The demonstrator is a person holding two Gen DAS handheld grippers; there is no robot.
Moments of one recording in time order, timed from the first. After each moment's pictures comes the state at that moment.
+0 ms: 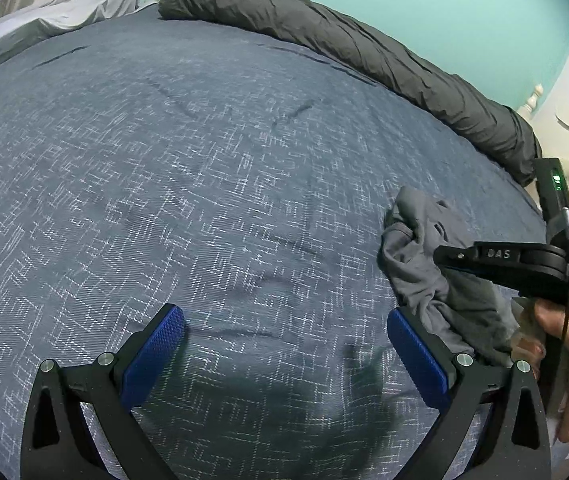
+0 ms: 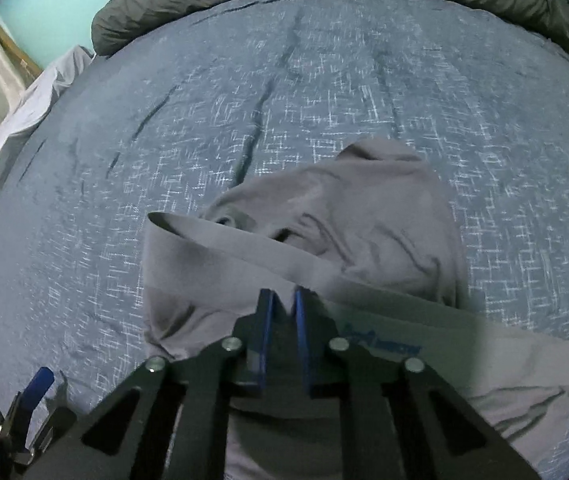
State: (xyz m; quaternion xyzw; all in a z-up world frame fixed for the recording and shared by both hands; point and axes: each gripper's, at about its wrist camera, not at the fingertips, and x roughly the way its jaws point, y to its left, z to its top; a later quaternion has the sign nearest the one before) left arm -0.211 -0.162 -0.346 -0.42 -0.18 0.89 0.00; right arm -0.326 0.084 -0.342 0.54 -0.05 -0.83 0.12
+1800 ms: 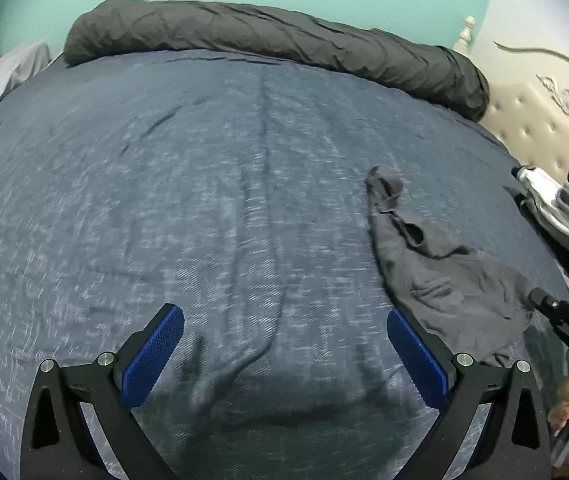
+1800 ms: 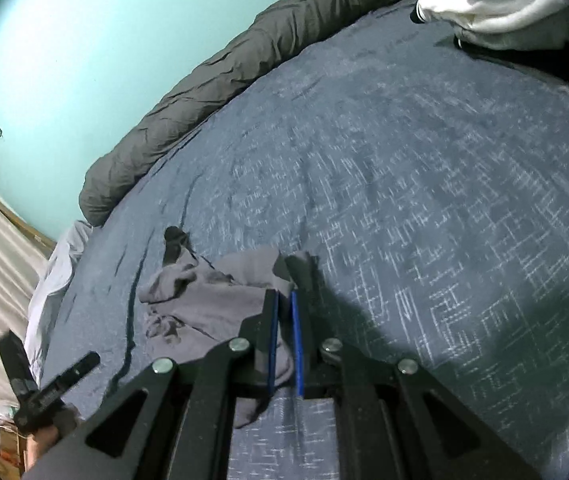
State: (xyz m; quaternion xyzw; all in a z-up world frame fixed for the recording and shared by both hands) left arm -0.240 -0.032 -0.321 -0.42 -0.06 0.90 0.10; right arm -0.178 0.363 -0.334 0.38 -0.29 -0.88 0.06
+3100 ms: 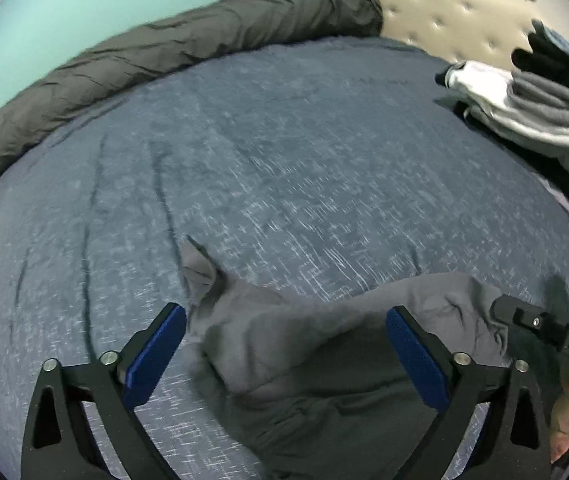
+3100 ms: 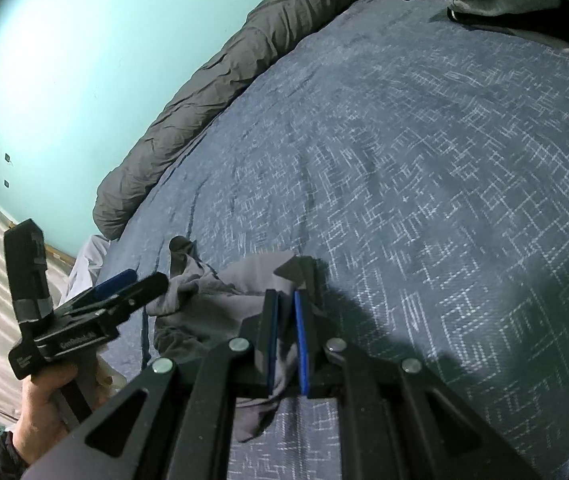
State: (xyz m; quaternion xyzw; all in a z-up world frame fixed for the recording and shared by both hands) left arm -0.322 0.142 -0.305 -0.44 0.13 0.86 0.23; right arm -0.185 0.378 -0.345 0.37 -0.34 -0.86 0.08
